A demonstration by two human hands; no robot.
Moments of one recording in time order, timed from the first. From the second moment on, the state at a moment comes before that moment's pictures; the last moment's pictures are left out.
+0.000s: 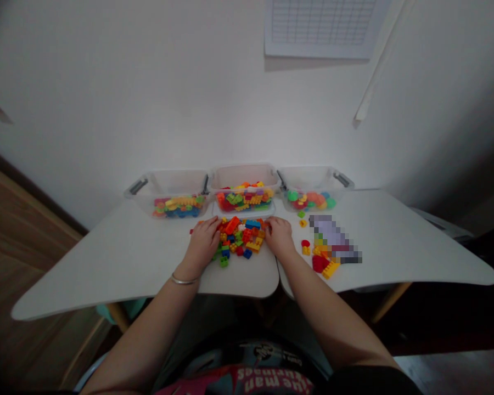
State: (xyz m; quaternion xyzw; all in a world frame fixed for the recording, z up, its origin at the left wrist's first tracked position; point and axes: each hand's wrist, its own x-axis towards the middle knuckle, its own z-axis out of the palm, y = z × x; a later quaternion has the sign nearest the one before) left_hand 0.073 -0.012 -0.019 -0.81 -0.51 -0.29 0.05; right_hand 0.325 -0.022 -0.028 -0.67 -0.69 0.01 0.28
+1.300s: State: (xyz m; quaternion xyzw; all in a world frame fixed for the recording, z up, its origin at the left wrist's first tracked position) left_hand 0.072 -0.010 -0.019 -0.81 -0.51 -0.29 0.04; right_hand 0.312 0.006 -0.039 -0.59 -0.65 0.09 0.46
